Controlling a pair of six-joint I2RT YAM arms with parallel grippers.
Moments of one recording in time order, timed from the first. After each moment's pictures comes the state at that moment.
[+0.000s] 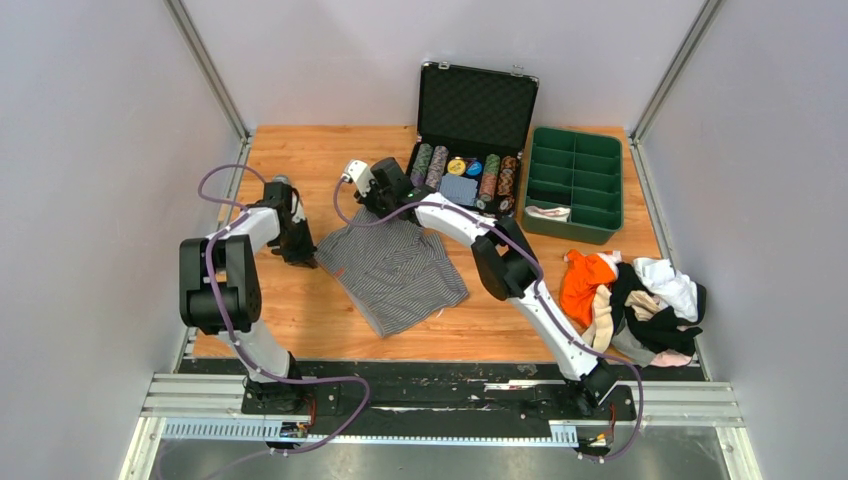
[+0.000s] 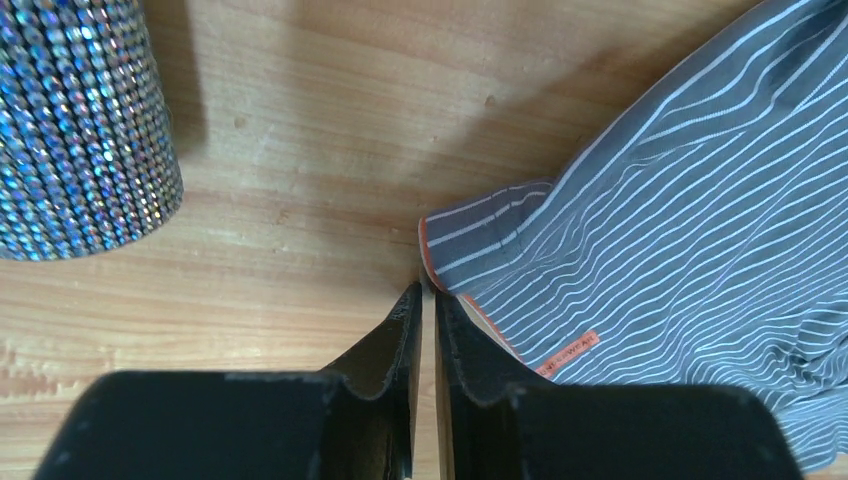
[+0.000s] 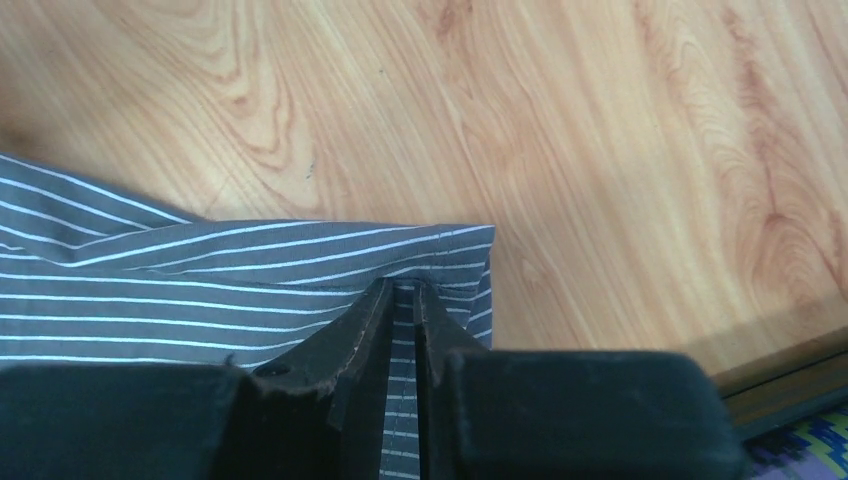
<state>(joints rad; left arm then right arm) 0.08 1.69 1.01 -0.59 0.12 -0.25 0.75 2.64 2.29 -0.28 -0.14 -0.33</state>
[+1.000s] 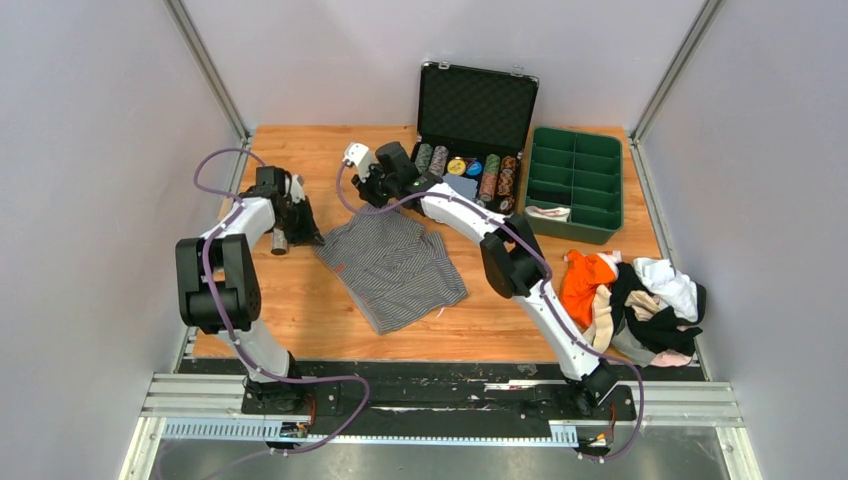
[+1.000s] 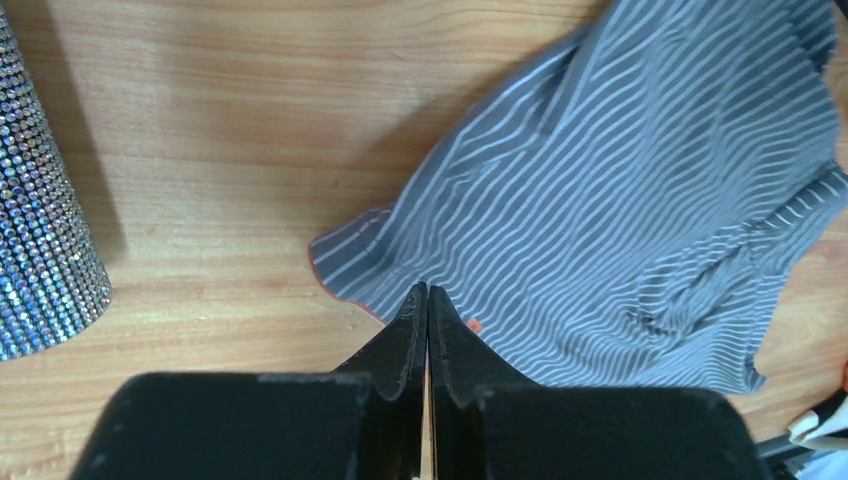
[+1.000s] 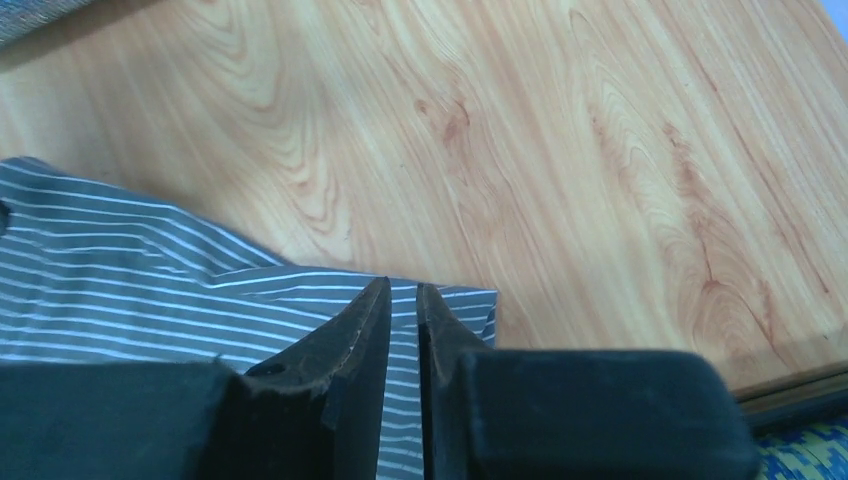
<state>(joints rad) 0.10 1.69 1.12 -0.57 0.33 -0.25 0.73 2.57 2.31 -0.26 -0.29 -0.27</state>
